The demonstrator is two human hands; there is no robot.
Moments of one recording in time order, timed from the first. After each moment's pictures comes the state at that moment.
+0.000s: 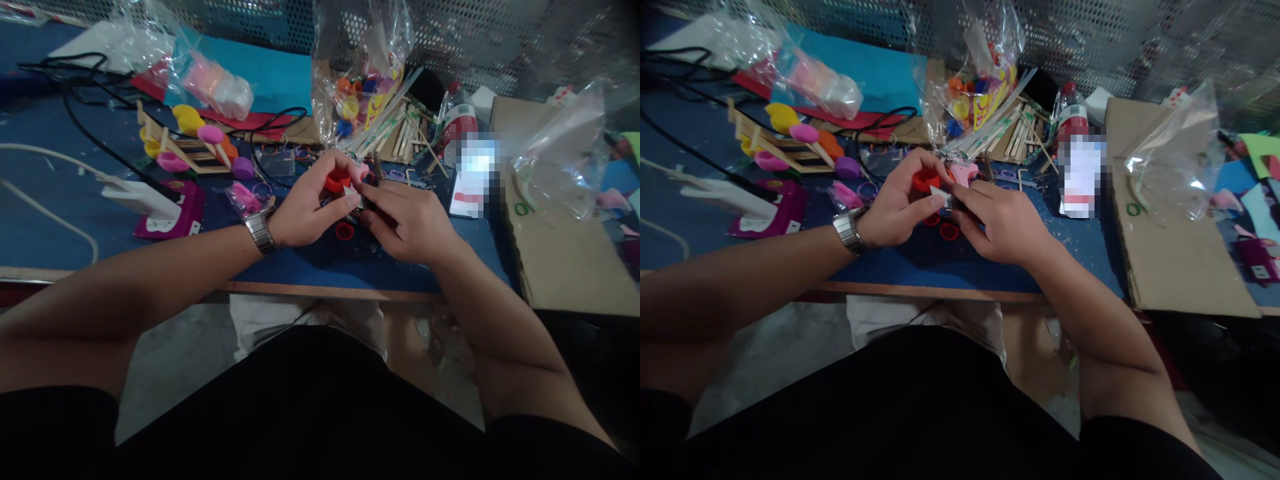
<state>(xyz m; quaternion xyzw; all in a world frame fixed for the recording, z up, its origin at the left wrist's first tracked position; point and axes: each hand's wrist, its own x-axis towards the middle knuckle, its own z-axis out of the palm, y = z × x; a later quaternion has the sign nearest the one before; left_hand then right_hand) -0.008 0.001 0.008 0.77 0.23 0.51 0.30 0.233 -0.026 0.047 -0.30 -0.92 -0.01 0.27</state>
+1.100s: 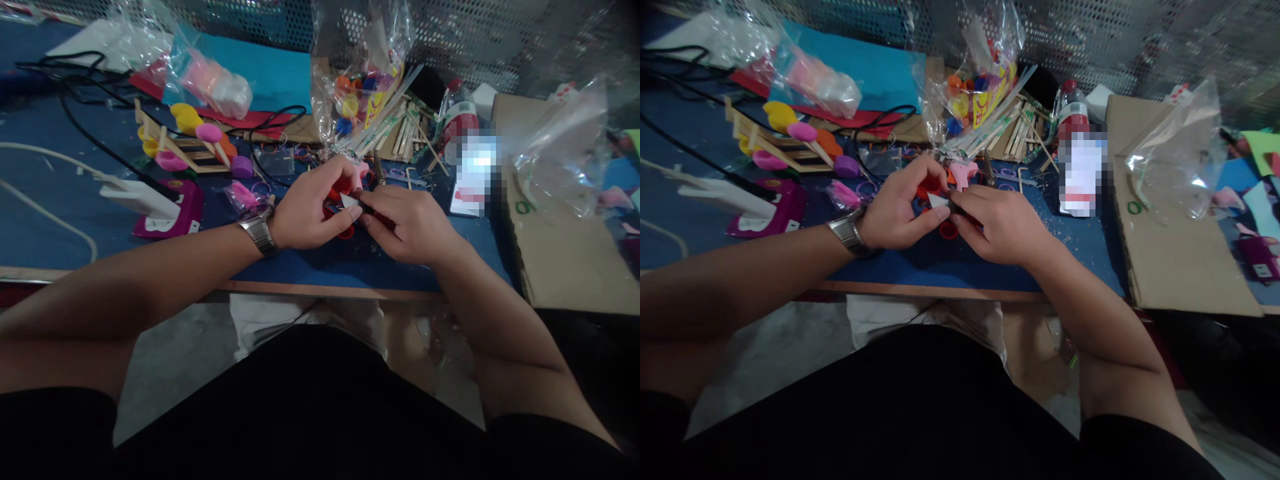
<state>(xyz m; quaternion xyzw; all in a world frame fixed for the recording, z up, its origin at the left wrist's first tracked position) -0.012 -0.002 0.013 0.83 0.24 0.47 0.21 0.232 -0.029 0.053 -0.30 -0.93 0.04 0.23</state>
